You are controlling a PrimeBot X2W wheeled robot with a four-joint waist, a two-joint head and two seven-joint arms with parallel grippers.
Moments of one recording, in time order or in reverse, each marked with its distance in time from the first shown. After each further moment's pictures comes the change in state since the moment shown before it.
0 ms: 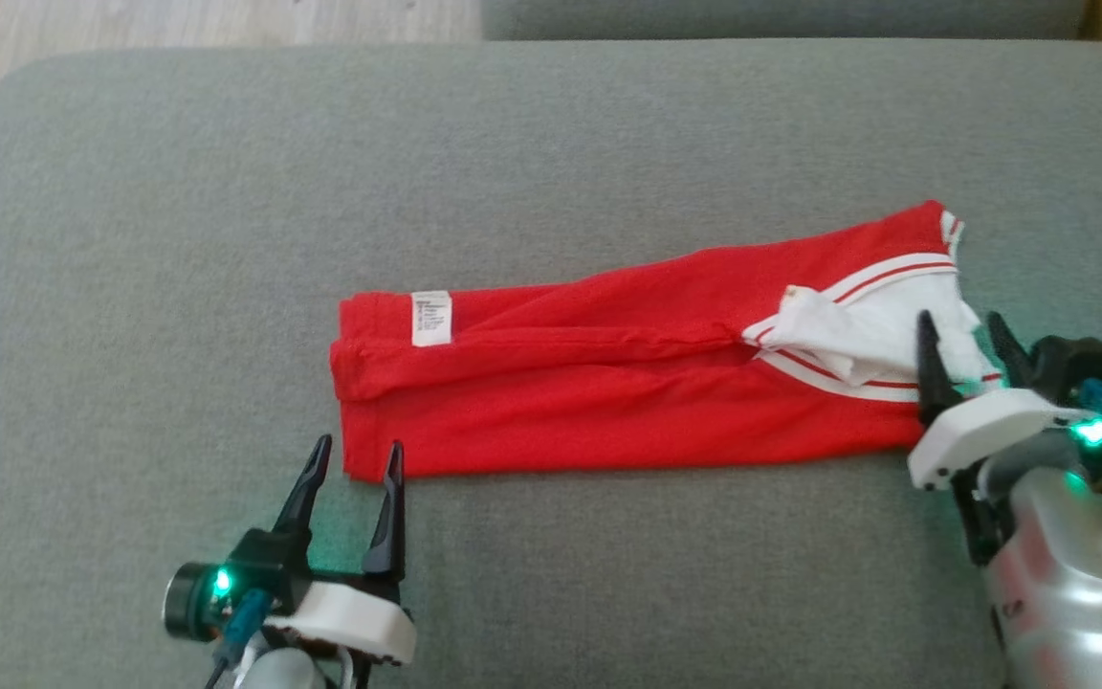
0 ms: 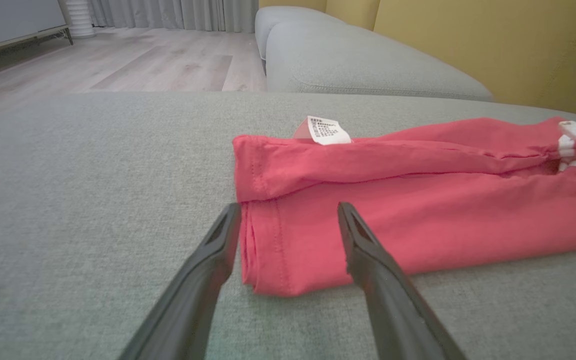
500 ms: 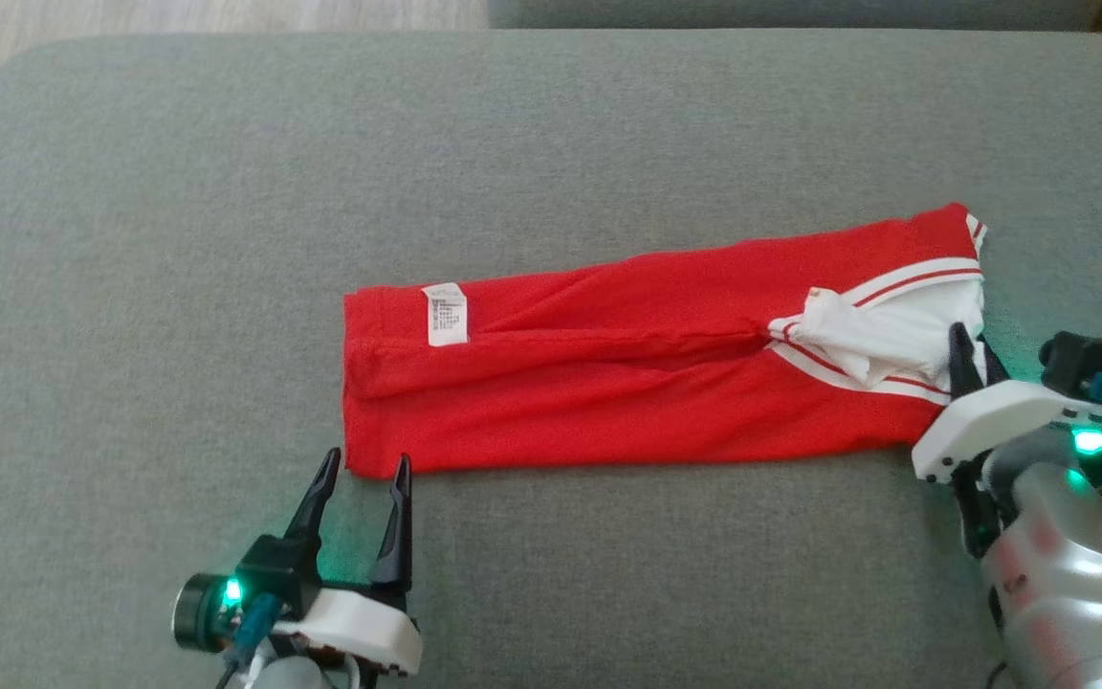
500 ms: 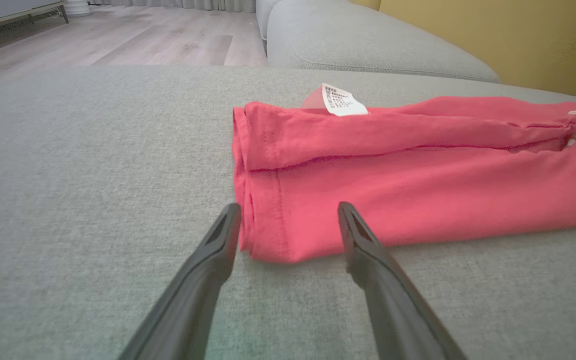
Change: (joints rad) left arm -0.011 0.000 -0.035 0.044 -0.025 0.013 0.000; right arm -0.109 -0.009 -0.074 0.236 0.033 0.000 -0.002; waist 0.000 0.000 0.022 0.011
